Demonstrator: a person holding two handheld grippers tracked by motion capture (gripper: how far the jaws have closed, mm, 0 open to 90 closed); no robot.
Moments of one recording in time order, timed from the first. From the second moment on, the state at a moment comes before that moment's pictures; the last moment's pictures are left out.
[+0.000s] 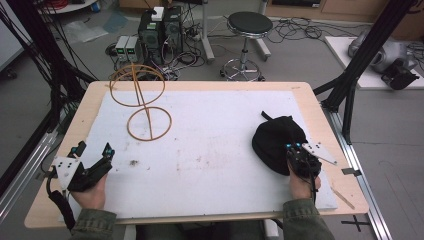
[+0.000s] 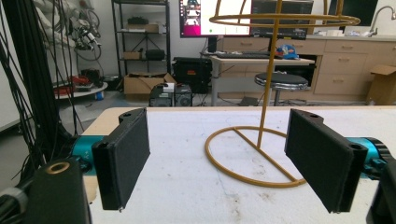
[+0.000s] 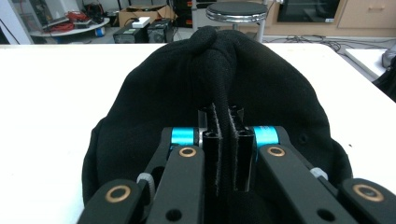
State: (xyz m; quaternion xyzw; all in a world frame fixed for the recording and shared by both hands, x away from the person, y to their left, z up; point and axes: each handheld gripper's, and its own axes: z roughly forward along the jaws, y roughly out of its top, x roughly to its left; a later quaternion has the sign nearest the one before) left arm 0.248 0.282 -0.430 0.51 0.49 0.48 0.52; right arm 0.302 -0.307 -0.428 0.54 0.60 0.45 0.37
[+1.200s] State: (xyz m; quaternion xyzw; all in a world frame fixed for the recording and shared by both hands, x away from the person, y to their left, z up) left arm 0.250 0.279 -0.431 0.51 0.49 0.48 0.52; right arm 0.311 -0.297 -0.383 0.49 0.56 0.54 0.39
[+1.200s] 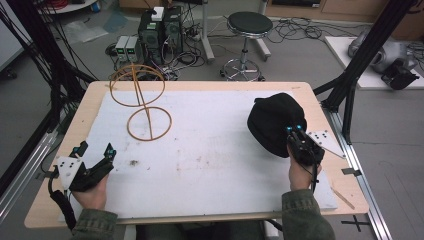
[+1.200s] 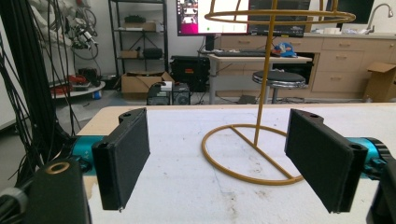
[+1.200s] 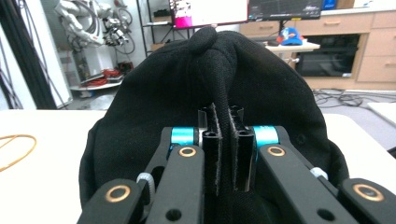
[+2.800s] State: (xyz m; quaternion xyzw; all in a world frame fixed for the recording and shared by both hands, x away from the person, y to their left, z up) left arm 0.252 0.284 -0.435 0.51 0.49 0.47 0.53; right arm 0.378 -0.184 -0.280 0.36 0.56 0.61 0.43
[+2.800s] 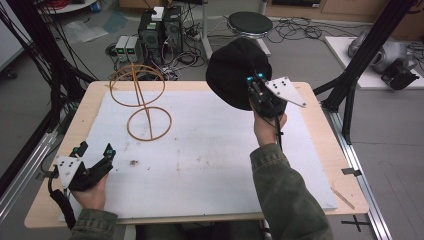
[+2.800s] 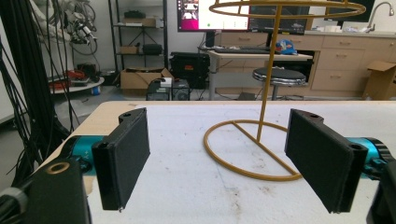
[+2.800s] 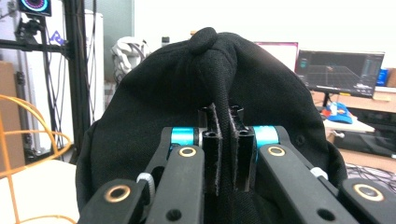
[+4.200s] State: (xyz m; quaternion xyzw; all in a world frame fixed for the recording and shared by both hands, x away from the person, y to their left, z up) left arm 0.247 0.291 -0.435 0.51 0.49 0.47 0.53; right arm 0.422 -0.001 -0.253 0.29 0.59 0.68 0.31
